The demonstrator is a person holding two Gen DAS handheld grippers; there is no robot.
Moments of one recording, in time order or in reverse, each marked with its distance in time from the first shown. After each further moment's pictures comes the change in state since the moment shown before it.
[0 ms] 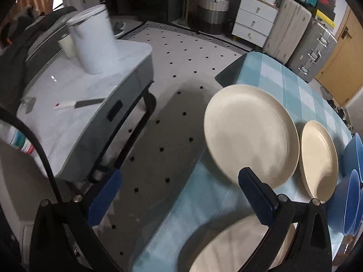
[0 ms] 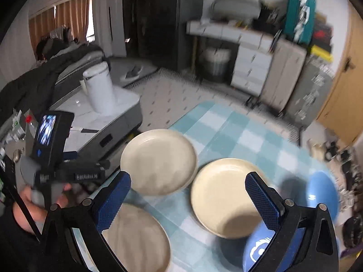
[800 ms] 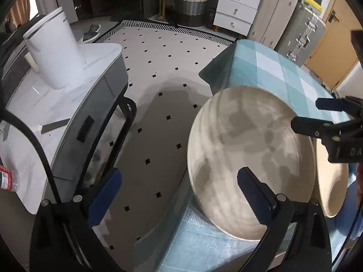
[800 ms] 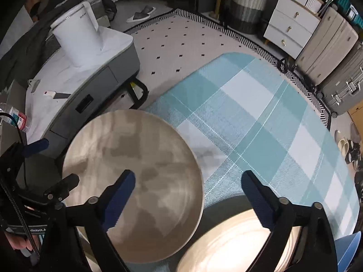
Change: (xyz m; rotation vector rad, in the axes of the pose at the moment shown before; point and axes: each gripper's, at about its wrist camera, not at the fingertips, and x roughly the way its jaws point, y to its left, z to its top) left arm 0.071 -0.018 0.040 0.112 0.041 -0.068; right arm 0.249 -0.026 0.059 -0.113 0.358 0.074
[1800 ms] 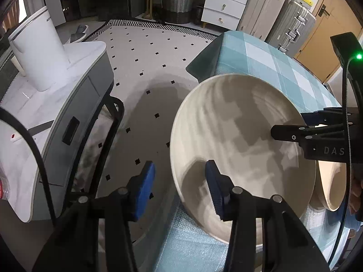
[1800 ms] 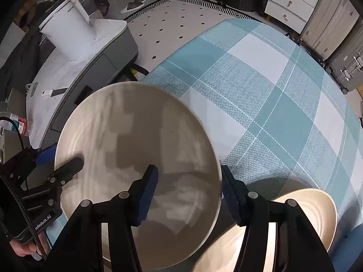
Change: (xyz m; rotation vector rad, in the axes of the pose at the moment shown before) left arm 0.016 -0.007 -0.006 0.040 0.003 -0.078; right arm 0.039 0.000 -0.018 0.088 0.100 0.071
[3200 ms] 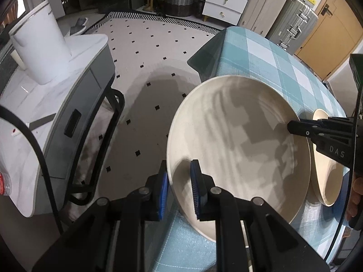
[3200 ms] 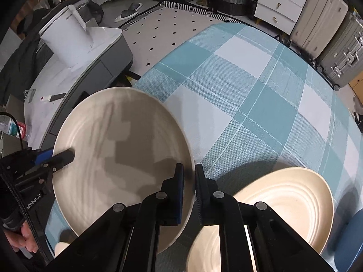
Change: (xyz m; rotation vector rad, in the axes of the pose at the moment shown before) left arm -0.005 0.005 0.003 -0.019 0.062 -0.001; right arm -0.028 0.006 -0.025 0.037 -0.050 -0.036
